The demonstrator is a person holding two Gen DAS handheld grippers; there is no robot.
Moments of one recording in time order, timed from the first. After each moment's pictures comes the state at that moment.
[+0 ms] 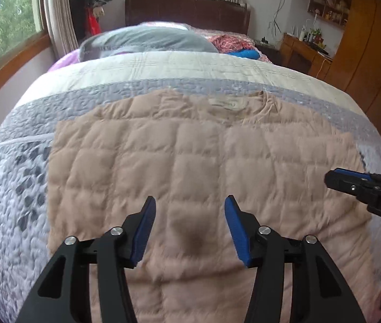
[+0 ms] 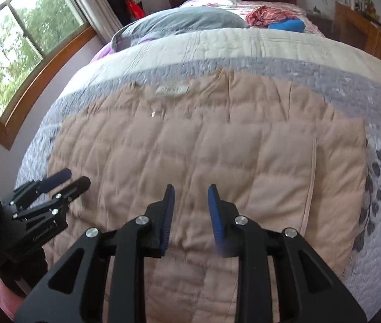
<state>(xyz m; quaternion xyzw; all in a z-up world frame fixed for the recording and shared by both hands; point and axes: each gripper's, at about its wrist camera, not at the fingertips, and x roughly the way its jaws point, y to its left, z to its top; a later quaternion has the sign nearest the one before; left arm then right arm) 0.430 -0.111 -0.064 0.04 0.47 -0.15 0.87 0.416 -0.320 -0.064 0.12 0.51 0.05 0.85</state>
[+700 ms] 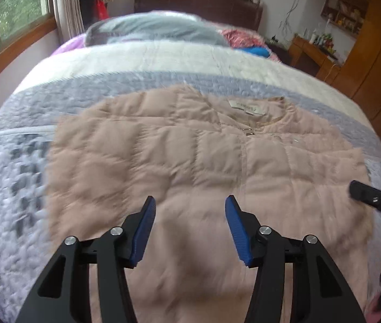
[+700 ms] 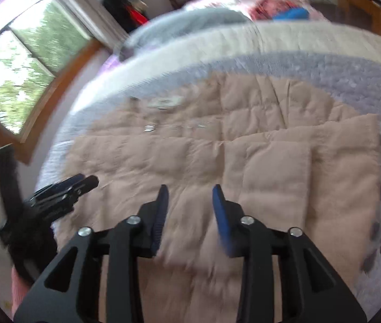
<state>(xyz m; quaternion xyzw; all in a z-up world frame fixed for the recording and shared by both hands) 0.437 -0.071 -0.062 0.02 0.49 -0.14 0.86 0.393 -0.367 -0.056 0.17 0.48 0.11 0.85</state>
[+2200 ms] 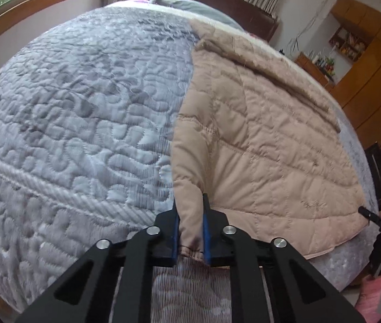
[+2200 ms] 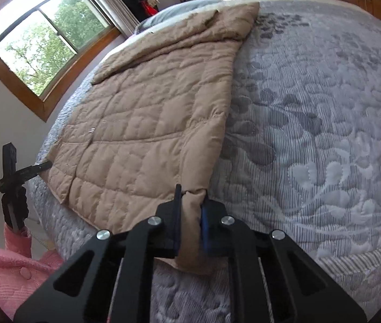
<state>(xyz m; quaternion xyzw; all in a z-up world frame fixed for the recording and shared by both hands) 0.131 0.130 -0.093 -0.10 0.50 -0.13 0.85 0.045 -0.399 -0.099 0.17 0.48 0.14 0.85</state>
